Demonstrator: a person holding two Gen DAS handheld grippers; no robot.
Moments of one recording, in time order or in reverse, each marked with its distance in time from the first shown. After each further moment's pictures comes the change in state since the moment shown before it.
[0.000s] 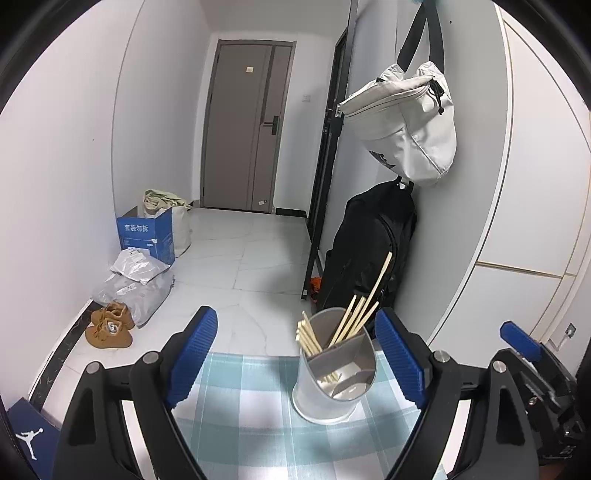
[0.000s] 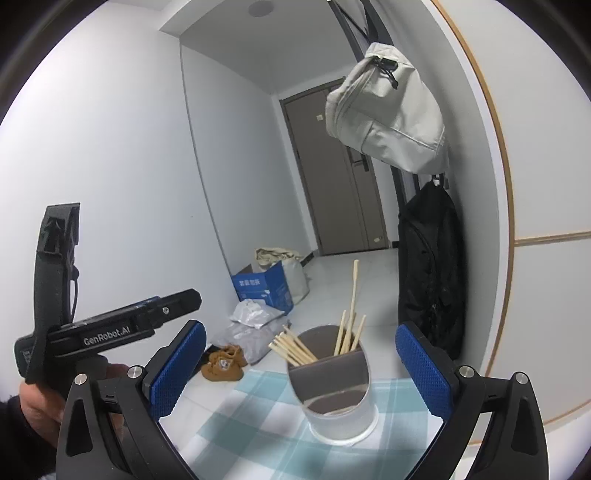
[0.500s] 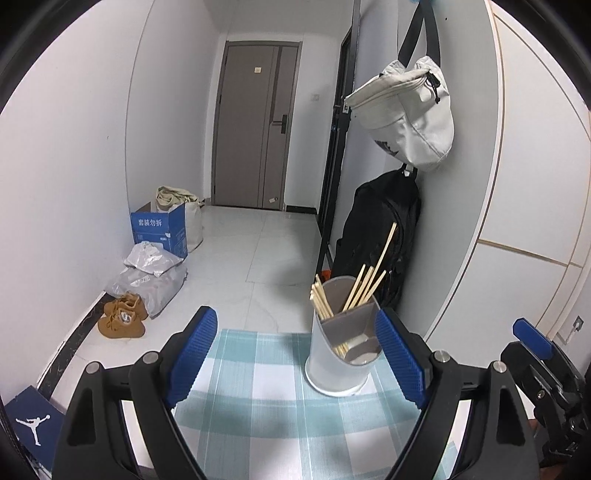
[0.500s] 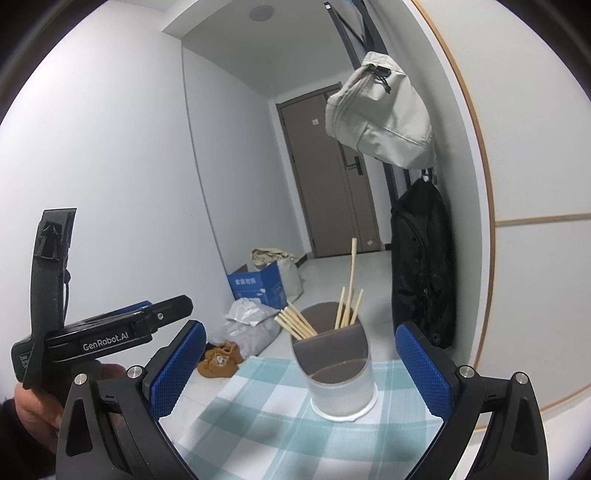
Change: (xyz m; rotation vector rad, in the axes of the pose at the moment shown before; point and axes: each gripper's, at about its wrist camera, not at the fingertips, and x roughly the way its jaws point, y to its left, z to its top) left arm -0.023 0.005 -0.036 0.006 0.000 0.039; right arm -0.027 0.012 -0.034 0.001 -0.019 -0.038
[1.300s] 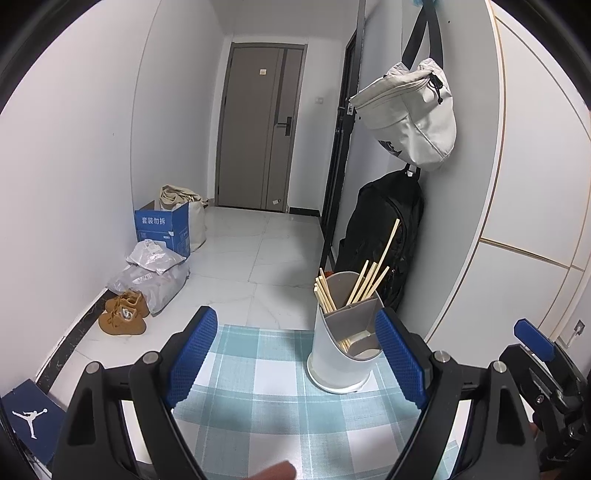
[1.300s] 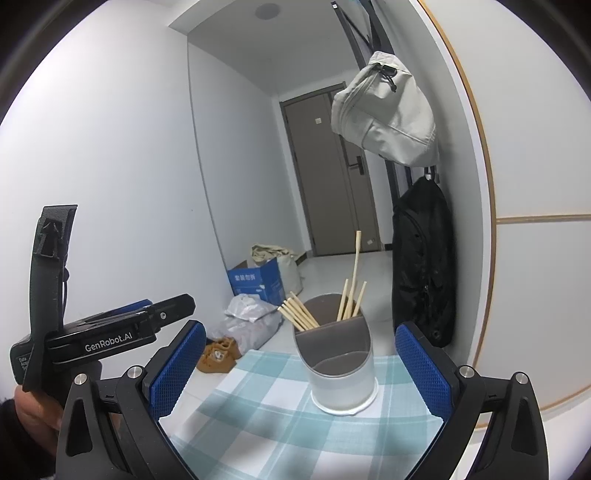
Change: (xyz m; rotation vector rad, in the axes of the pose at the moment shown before) left arm -0.002 0.004 -0.011 -0.018 -0.016 0.004; right arm -0.005 0.008 -0.014 -0.031 0.000 0.000
